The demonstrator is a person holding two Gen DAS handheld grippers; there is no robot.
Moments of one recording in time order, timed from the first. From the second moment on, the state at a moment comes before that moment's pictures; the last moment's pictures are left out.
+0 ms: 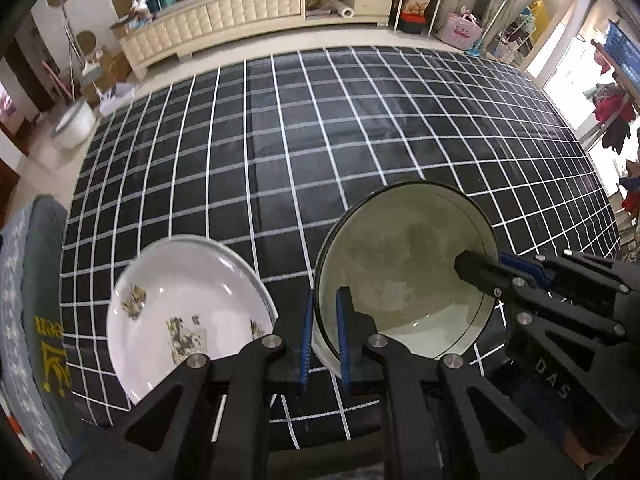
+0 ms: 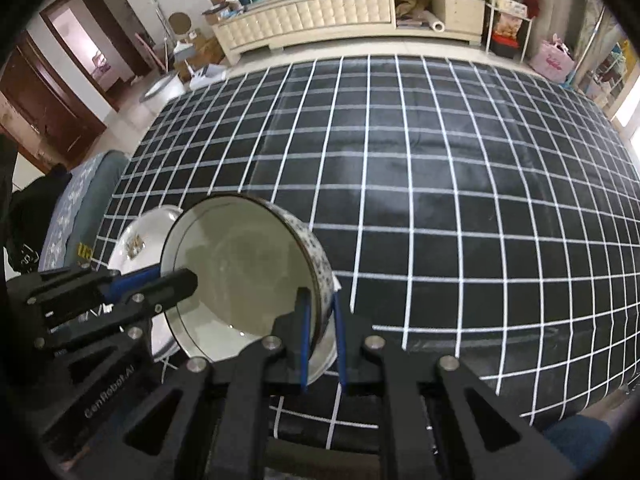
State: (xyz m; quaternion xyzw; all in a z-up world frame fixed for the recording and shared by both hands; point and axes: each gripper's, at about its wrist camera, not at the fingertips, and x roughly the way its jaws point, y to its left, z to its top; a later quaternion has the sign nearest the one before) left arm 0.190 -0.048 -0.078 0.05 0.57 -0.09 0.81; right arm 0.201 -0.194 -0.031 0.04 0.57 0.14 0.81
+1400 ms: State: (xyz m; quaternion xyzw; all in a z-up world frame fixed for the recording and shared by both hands) left arm 0.202 -0.031 -0.107 0.02 0.57 -0.11 0.81; right arm 0.210 -0.197 -0.038 0.02 0.59 0.10 0.80
